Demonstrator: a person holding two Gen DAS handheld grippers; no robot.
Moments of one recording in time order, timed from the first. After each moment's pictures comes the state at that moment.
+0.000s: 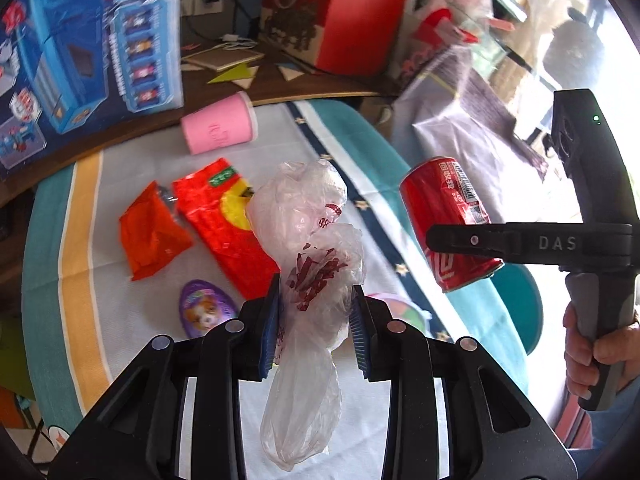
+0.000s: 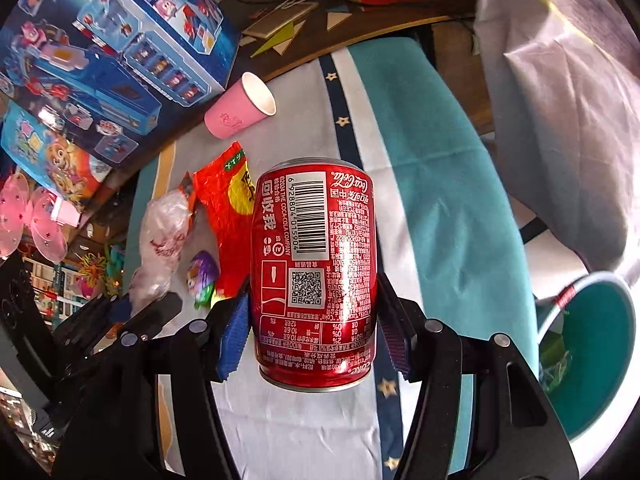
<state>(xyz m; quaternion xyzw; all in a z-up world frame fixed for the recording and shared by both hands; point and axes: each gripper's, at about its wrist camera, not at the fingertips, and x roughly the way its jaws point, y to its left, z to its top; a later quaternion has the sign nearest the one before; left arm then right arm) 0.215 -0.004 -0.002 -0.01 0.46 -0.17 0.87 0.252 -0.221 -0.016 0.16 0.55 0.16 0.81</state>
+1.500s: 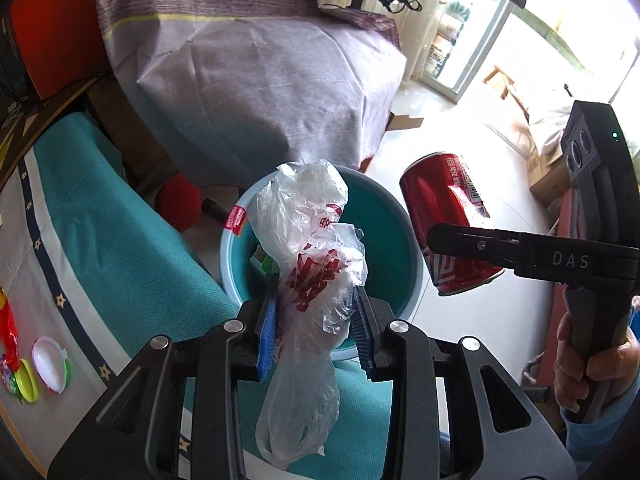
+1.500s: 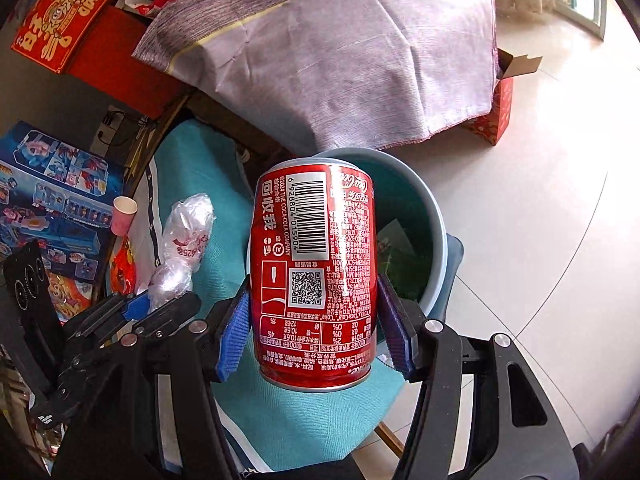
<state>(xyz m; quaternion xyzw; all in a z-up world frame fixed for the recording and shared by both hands) 0.130 -0.339 -0.042 0.15 0.51 -0.35 0.77 0.060 -0.529 -0.076 0.36 0.48 -0.01 0.80</state>
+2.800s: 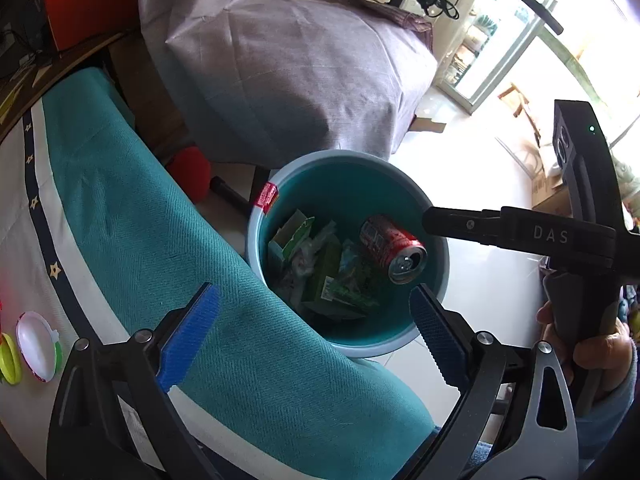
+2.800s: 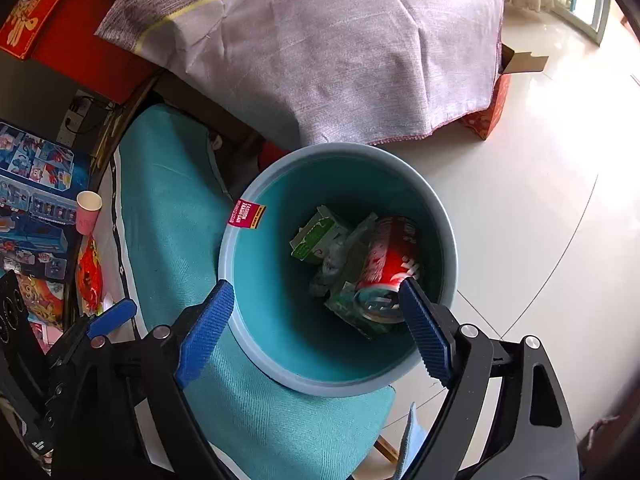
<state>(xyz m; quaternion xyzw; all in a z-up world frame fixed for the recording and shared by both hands) 0.157 -0.304 -0.062 0.10 0.54 -0.33 0.77 0.108 -0.512 -0.103 0.33 0.54 -0.04 0.77</state>
